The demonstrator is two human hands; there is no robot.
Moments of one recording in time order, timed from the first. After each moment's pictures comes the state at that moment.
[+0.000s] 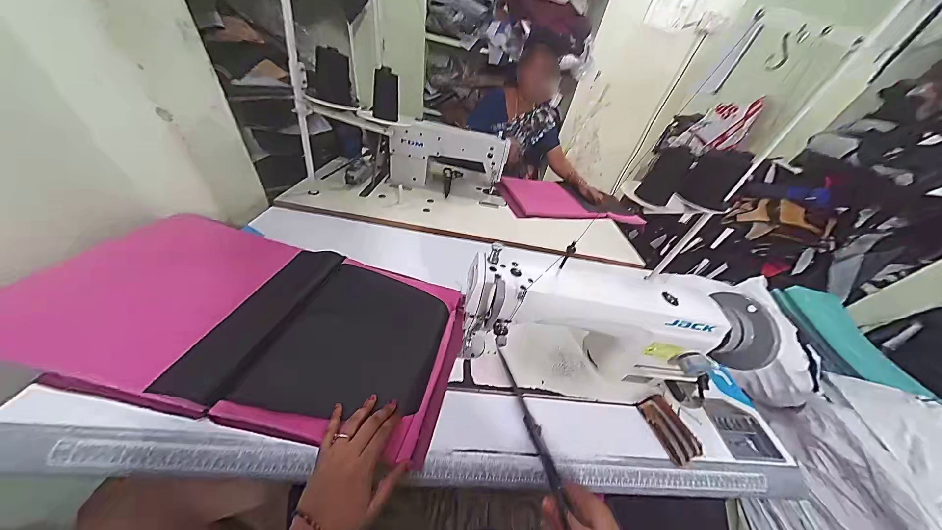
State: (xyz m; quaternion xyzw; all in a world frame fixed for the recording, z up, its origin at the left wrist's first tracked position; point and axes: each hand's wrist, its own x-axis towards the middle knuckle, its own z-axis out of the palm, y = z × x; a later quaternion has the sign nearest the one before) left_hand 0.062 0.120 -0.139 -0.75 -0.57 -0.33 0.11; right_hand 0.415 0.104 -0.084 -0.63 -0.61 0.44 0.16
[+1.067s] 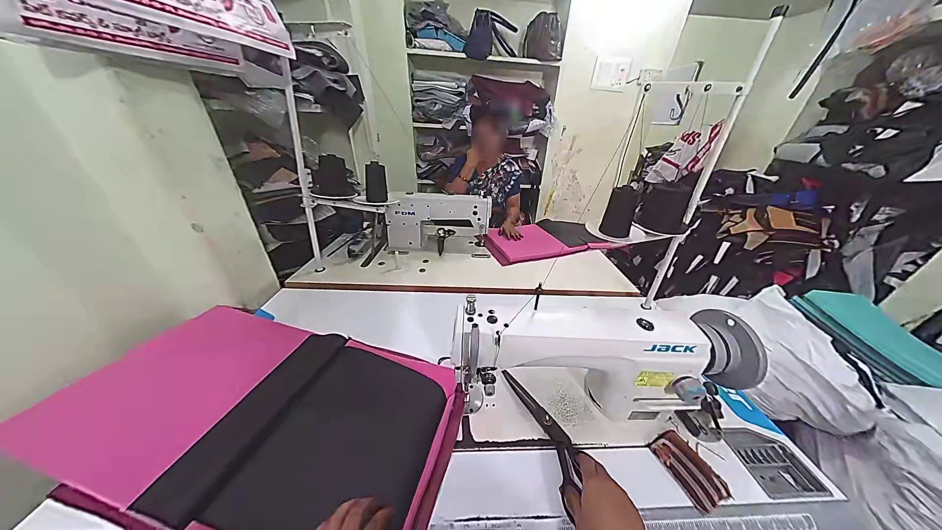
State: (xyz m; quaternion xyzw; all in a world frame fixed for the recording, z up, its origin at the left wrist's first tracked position) left_hand 0.077 0.091 -0.102 -0.72 -0.65 -0.26 0.01; right_hand 0.401 0.176 -0.055 -0.75 -0.62 0.23 0.02
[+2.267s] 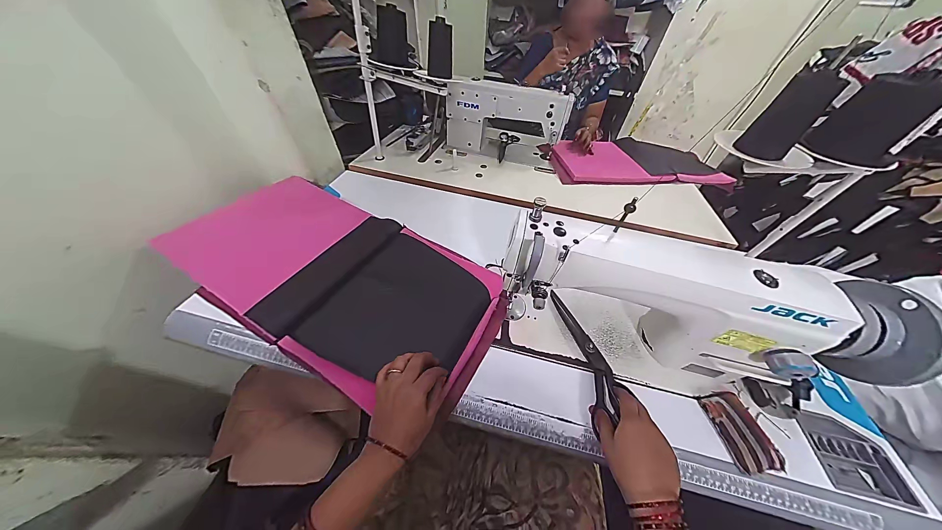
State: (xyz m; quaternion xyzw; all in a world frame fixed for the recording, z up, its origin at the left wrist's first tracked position) left_hand 0.106 0.113 -0.117 -0.66 -0.67 -0.32 0.06; right_hand 0.410 0.168 -0.092 -0.73 -0.67 0.12 0.12
